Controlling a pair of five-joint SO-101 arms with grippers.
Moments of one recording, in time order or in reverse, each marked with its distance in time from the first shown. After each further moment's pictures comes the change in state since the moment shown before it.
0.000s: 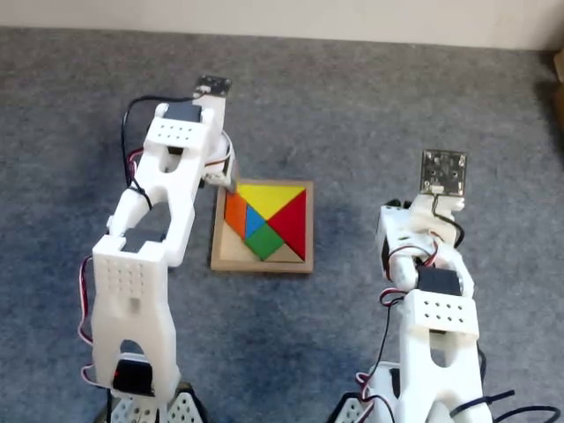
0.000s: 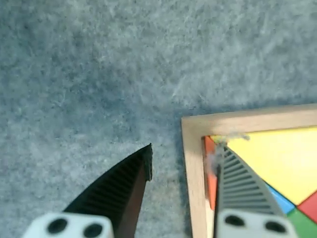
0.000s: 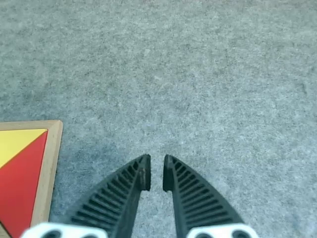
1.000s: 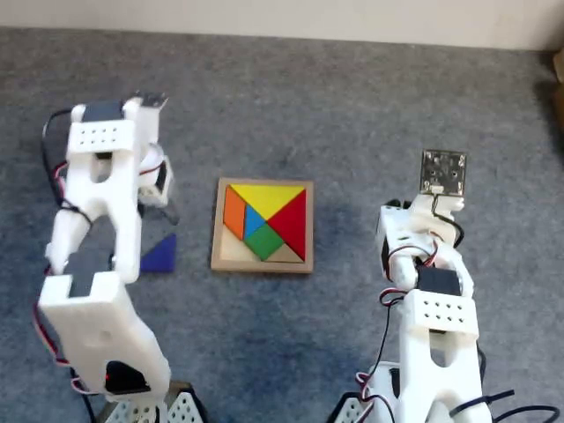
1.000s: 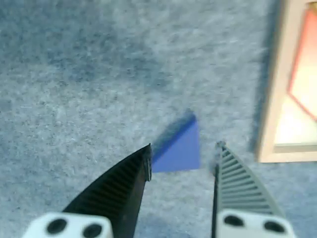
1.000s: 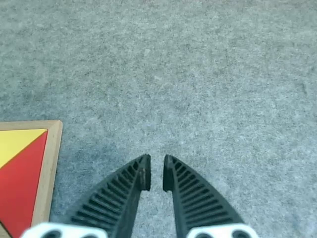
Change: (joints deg) left arm -14.0 -22.9 20.7 12.9 -11.3; right arm 0.0 0.0 0.0 0.0 0.0
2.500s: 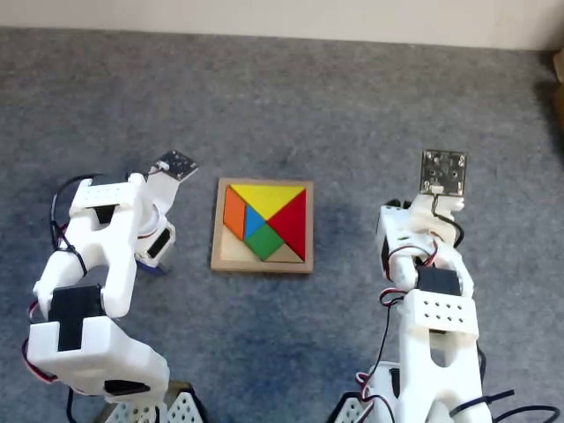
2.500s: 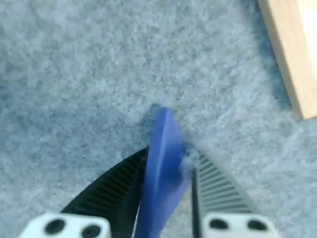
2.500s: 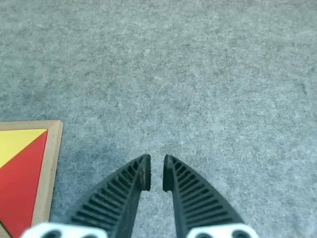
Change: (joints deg) left arm -1.0 -12.3 36.0 -25.8 -27.7; right arm 0.0 0.0 0.0 0.0 0.0
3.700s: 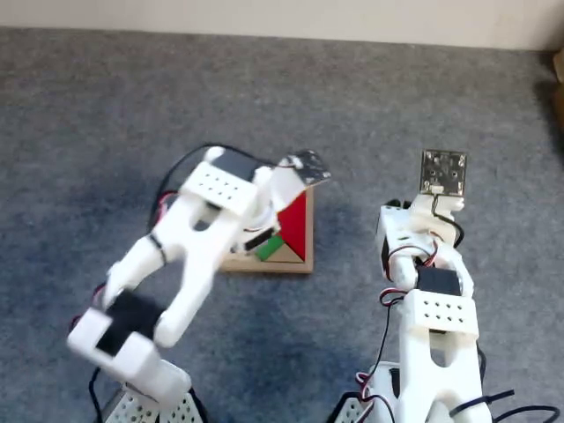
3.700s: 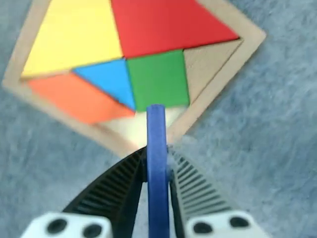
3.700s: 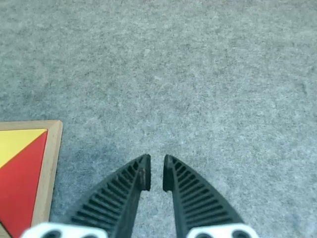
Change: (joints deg) left arm 35.6 3.3 -22.2 18.3 9.1; right arm 0.0 0.0 0.0 0.0 0.0
